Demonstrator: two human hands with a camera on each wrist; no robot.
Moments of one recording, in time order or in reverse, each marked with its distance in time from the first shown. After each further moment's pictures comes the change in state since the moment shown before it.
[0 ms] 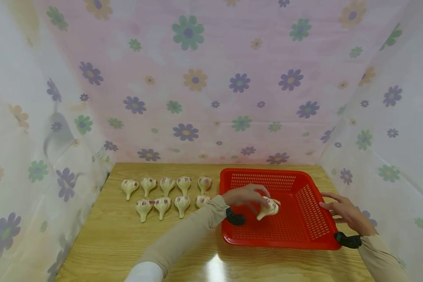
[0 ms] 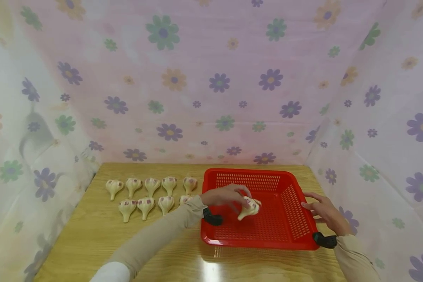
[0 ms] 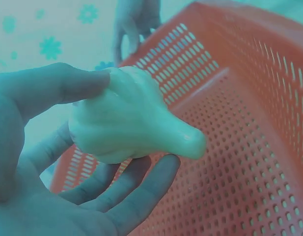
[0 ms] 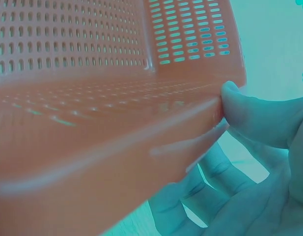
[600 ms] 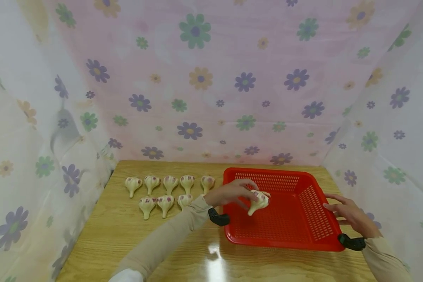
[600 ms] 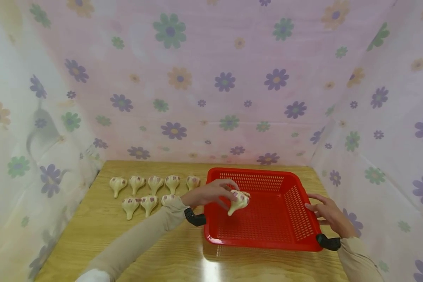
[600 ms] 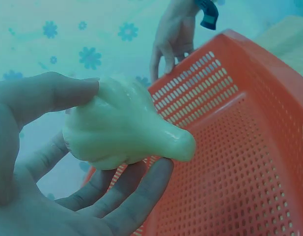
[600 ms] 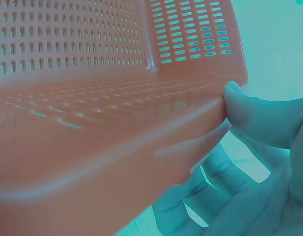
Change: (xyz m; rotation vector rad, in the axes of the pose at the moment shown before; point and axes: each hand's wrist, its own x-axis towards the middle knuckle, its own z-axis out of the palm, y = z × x) left_hand -0.051 0.004 -0.023 -0.123 0.048 0.102; right_hand 0.002 0.001 0.000 -0.011 -0.020 -0.007
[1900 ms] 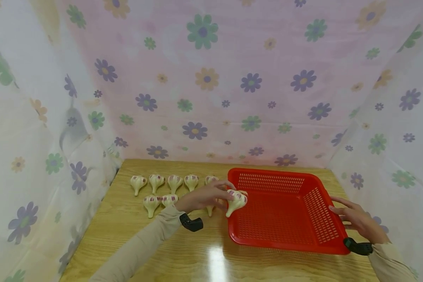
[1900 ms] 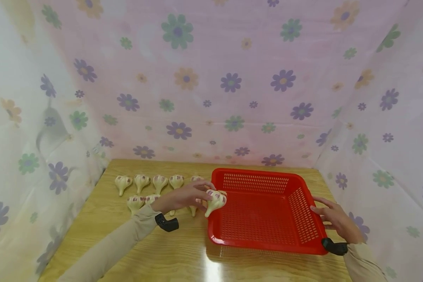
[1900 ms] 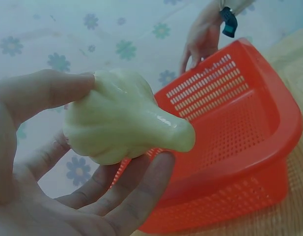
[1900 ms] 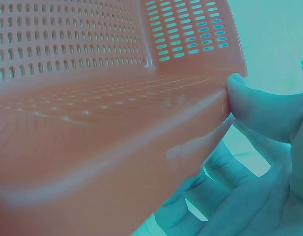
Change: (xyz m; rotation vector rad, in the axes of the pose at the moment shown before) left_hand -0.078 -0.004 -0.038 -0.065 0.040 0.041; right_hand 0.001 0.004 -0.002 0.056 -0.052 0.018
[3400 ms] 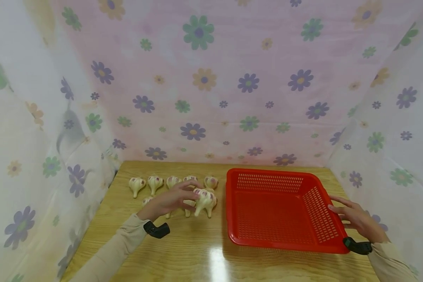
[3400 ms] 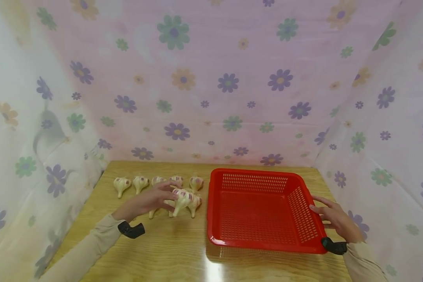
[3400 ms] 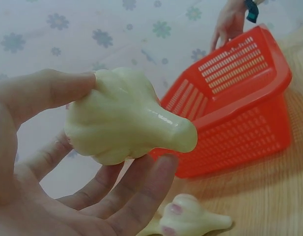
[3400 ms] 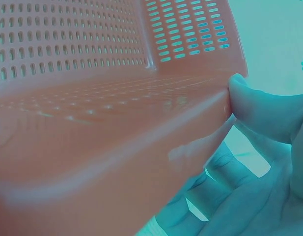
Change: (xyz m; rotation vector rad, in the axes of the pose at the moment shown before) left_hand -0.077 0.001 -0.047 -0.066 0.151 -0.006; right_hand 0.000 0.002 -0.001 0.001 0.007 0.005
